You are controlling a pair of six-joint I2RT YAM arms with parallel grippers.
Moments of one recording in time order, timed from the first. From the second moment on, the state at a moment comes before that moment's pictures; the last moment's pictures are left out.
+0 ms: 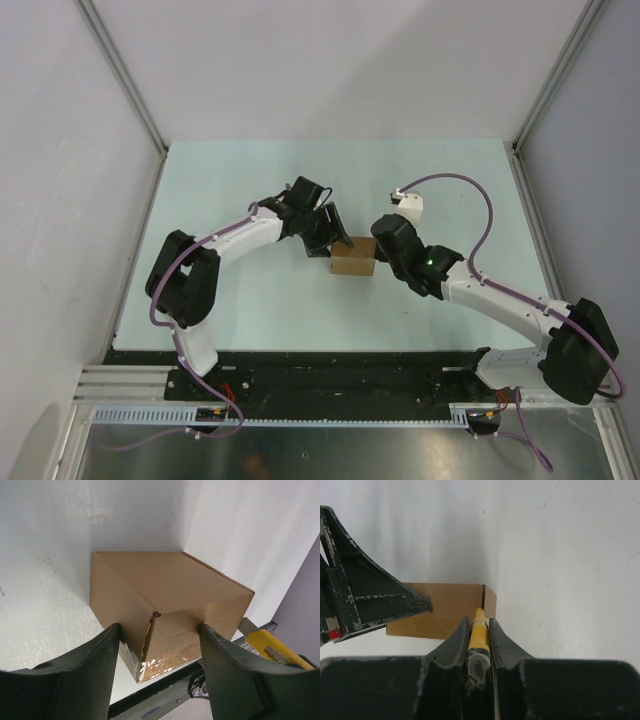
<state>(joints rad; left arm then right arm) -0.60 1.82 1.31 -0.47 0.27 -0.93 0.82 1.28 0.94 -0.31 0.57 0.64</state>
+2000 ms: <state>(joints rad) -0.63 1.80 1.32 -0.46 0.20 -0.84 0.71 1.07 0.99 -0.32 0.48 0.57</state>
